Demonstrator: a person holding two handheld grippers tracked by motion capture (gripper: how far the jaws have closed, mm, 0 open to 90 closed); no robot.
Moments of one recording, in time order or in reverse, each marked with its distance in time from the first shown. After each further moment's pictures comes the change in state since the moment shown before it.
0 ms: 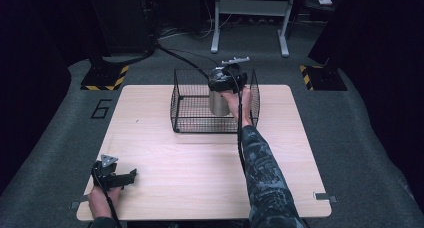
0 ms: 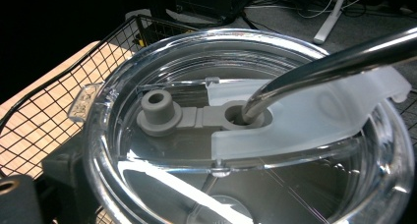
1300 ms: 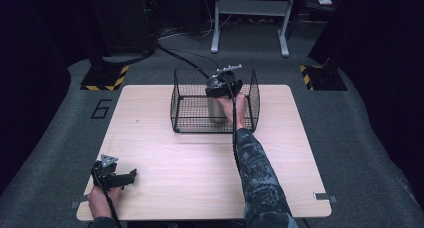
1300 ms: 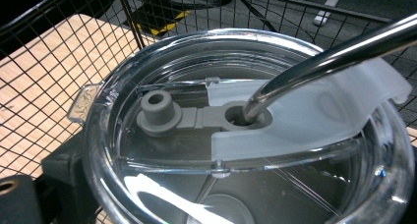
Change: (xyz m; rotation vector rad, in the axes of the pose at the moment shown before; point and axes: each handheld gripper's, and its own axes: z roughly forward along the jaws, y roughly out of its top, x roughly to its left) left arm 0.000 0.000 0.001 -0.017 0.008 -0.004; right arm 0.001 -0.023 0.040 0.065 -0.023 0.013
